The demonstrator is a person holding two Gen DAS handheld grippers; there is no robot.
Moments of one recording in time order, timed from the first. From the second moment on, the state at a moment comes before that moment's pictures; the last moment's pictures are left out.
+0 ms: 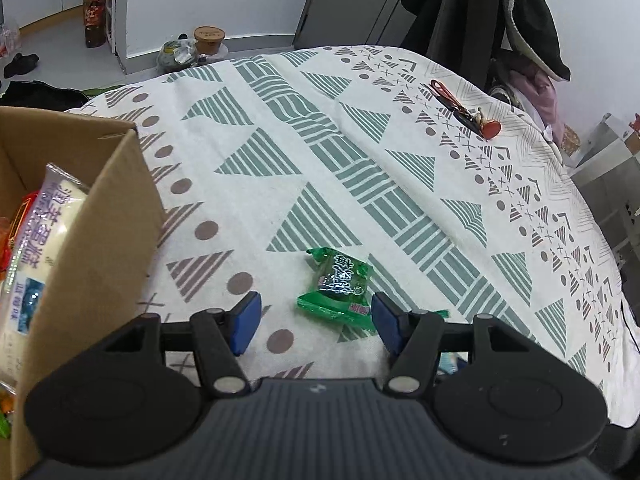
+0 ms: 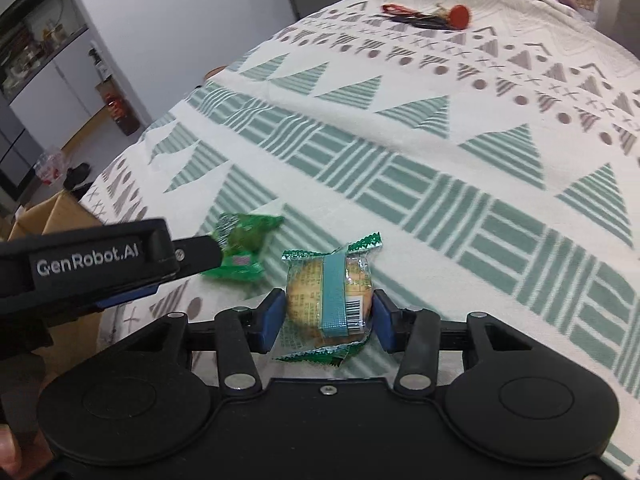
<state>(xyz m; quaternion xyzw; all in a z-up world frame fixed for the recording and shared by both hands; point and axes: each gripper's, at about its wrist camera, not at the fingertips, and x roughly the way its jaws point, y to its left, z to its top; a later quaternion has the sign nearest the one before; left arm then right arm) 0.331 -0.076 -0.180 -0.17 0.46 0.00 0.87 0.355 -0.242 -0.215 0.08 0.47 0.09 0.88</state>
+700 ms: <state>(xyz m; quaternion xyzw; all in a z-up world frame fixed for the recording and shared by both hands) 0.347 -0.110 -0.197 -0.08 0.45 0.02 0.89 0.363 -0.288 -0.211 0.10 0.46 -0.01 0.88</state>
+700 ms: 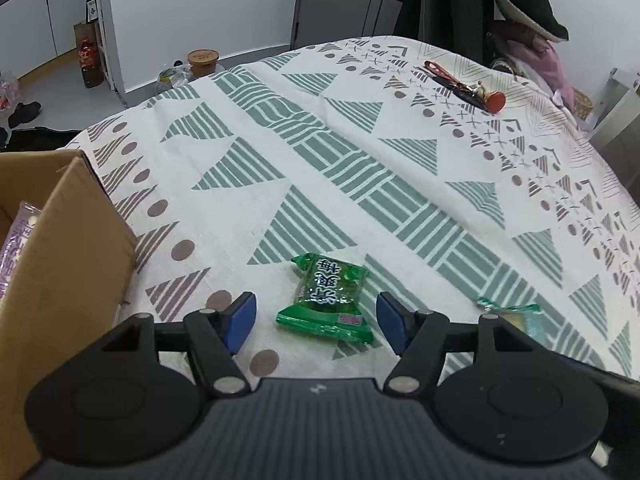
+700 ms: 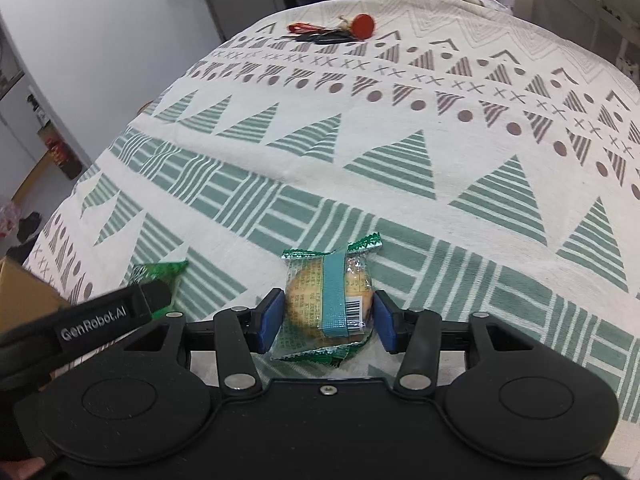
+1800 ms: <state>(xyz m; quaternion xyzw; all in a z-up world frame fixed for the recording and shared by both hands) 0.330 -0.100 -0.195 -0.06 0.41 0.03 0.91 0.359 -0.274 -0.207 0.04 0.43 0.01 0.90</state>
